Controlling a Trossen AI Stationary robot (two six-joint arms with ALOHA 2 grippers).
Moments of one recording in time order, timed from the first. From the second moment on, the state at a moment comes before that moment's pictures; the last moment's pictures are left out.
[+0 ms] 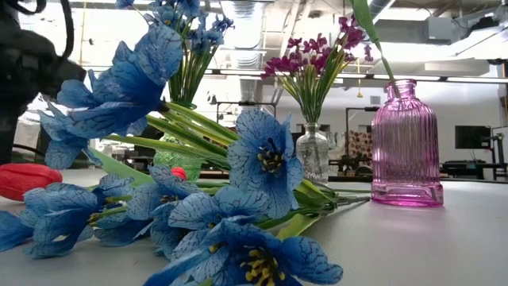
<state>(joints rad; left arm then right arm) -0.56 1.19 0.58 -0.62 -0.09 -1.53 0.74 1.18 1.06 -0.19 0.97 0.12</state>
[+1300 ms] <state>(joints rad) -0.56 0.71 0.58 -0.32 -0.03 -1.72 0.63 1.32 1.10 0.18 0.88 -0.74</state>
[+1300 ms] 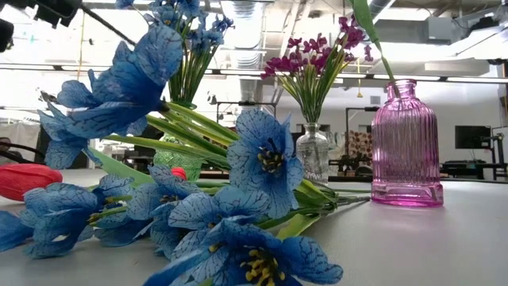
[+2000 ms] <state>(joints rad) -0.56 0.71 0.58 -0.18 -0.17 -2.14 0.59 1.58 1.10 0.45 0.87 -0.96</state>
